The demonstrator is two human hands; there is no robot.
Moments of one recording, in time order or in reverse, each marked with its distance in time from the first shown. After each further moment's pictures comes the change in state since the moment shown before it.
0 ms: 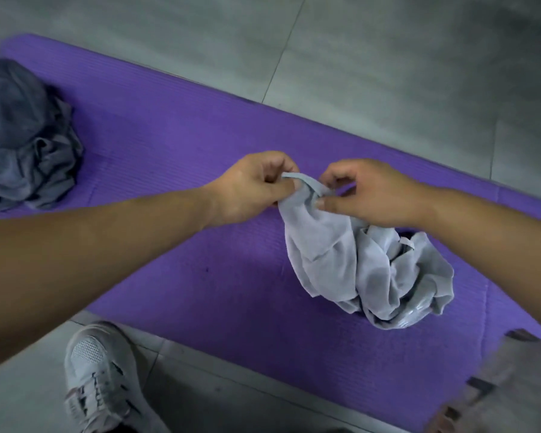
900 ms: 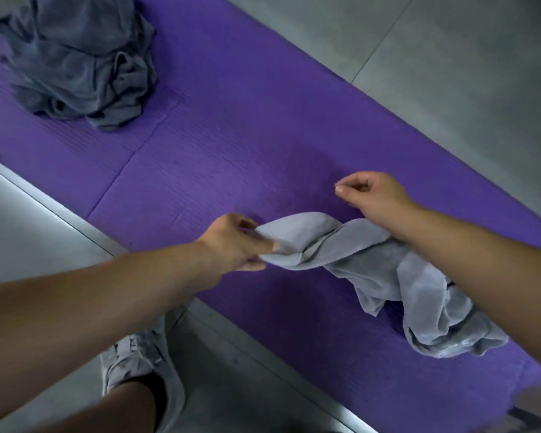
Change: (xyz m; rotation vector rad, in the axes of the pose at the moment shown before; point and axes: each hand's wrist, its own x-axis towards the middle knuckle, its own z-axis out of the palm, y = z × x) left_hand -0.125 -0.115 -0.016 -0.512 0.390 -0.696; right_hand 0.089 0.007 0.111 0.230 0.044 0.275
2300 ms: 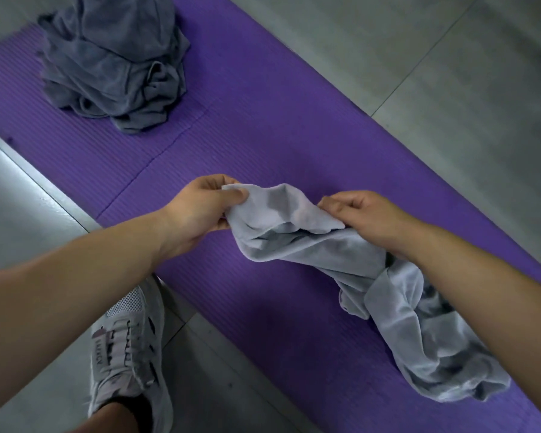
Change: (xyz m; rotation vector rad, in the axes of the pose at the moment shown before) left_hand 0.025 0.031 -0.074 -0.211 0.022 0.344; right_hand -0.013 -0.066 0.012 -0.042 -0.360 -0.137
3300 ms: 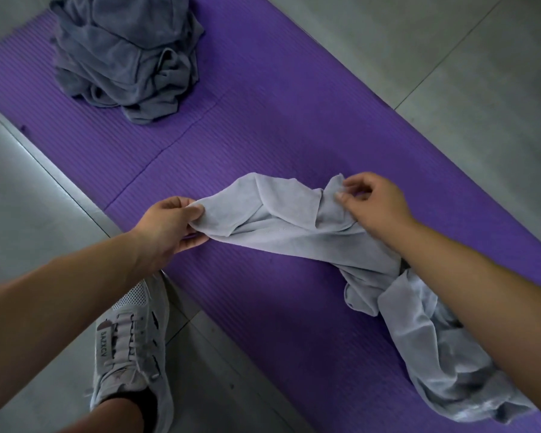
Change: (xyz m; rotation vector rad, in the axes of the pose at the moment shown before) left_hand 0.000 -0.051 -0.051 -0.110 0.402 -0.221; right_hand 0.064 0.046 0.003 -0.159 0.437 0.004
